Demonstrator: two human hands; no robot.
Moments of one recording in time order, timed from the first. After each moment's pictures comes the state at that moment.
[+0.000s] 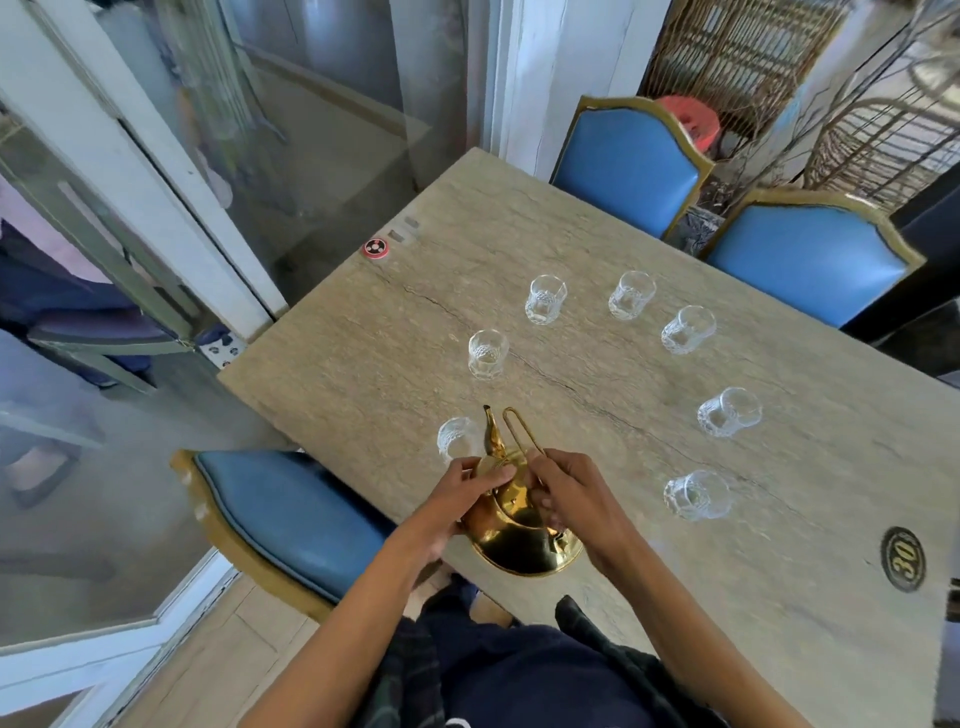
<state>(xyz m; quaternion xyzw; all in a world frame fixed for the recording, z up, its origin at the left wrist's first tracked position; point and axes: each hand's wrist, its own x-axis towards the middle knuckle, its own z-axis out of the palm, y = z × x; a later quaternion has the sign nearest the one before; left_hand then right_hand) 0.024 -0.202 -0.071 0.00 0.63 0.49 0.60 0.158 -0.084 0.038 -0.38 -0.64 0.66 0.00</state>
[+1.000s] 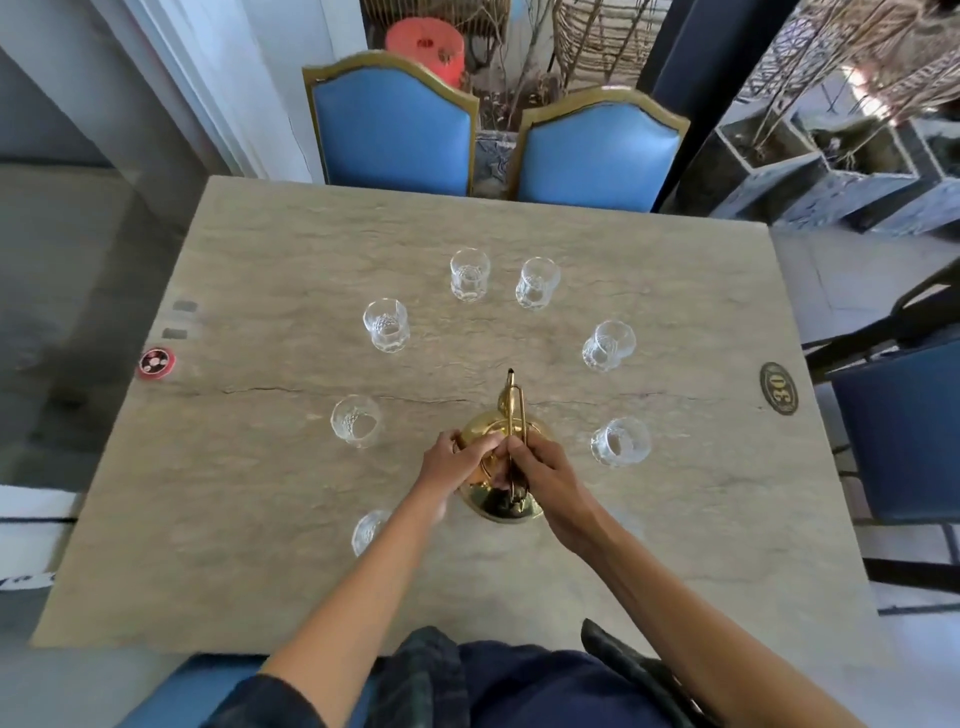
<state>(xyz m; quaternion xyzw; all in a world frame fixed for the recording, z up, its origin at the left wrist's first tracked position) 0.000 -0.009 -0.124 0.20 0.74 0.25 0.60 0.154 -0.004 -0.034 -0.53 -0.42 0.69 0.26</state>
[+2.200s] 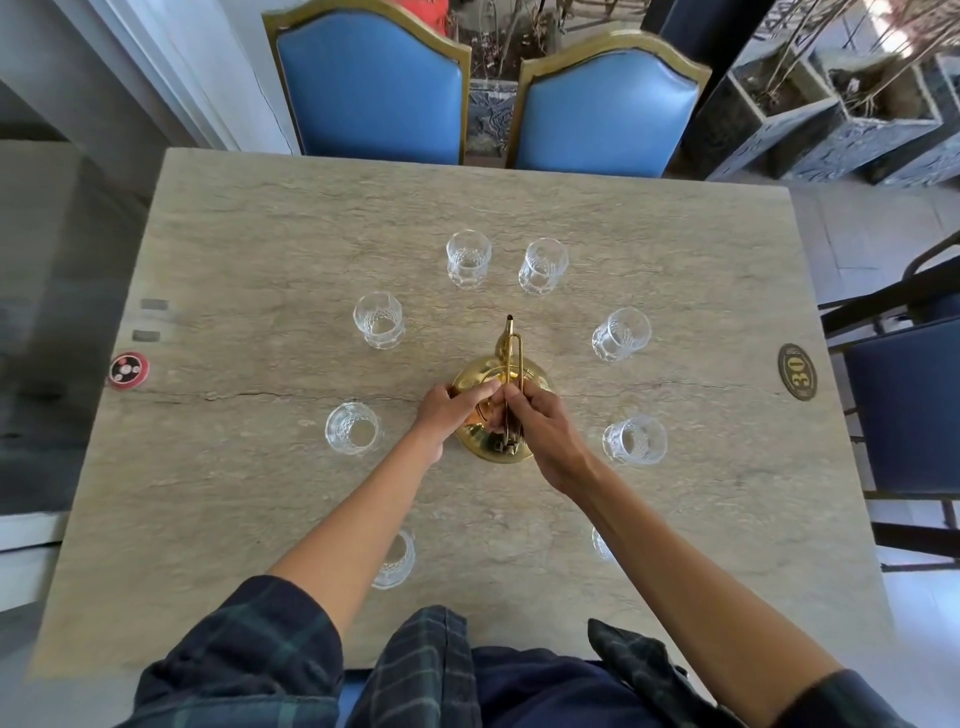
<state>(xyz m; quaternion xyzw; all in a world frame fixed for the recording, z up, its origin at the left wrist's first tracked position) -0.040 0.082 -0.158 0.23 0.72 0.25 0.60 0.122 0.075 -0.075 -0.52 -0.42 0.69 0.28</state>
